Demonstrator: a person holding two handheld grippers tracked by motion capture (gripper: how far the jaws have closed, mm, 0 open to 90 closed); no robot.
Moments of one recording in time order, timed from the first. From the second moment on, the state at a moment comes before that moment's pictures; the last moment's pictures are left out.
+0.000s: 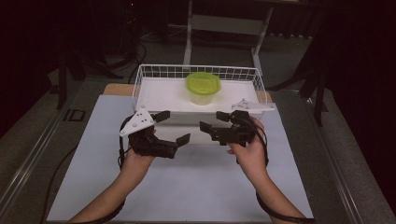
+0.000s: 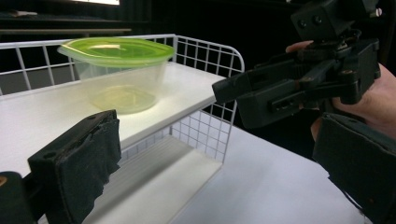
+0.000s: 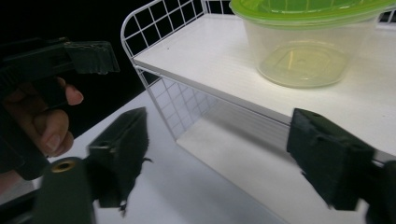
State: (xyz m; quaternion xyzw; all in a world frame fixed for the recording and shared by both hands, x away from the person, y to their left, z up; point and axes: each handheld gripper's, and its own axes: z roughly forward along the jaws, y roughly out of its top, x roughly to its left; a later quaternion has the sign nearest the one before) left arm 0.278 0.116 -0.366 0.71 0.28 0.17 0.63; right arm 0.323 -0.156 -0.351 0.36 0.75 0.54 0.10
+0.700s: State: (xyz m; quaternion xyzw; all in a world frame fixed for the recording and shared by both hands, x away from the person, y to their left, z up) left arm 0.255 0.123 -0.412 0.73 0.27 0.16 0.61; right arm 0.288 -0.189 -0.404 0.34 0.76 0.54 0.12
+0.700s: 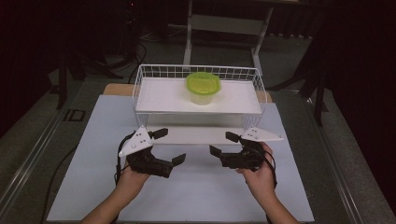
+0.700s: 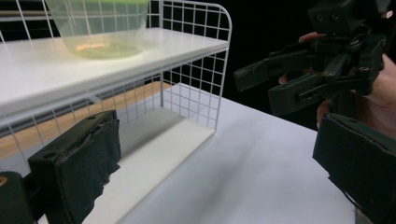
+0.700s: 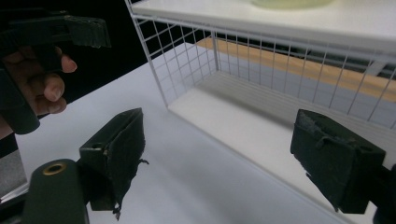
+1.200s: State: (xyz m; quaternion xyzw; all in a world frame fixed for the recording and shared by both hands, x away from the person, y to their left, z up) left arm 0.242 0.125 -0.448 0.74 0.27 0.15 0.60; right arm 0.273 -0.210 -0.443 0.34 0.77 0.53 0.12
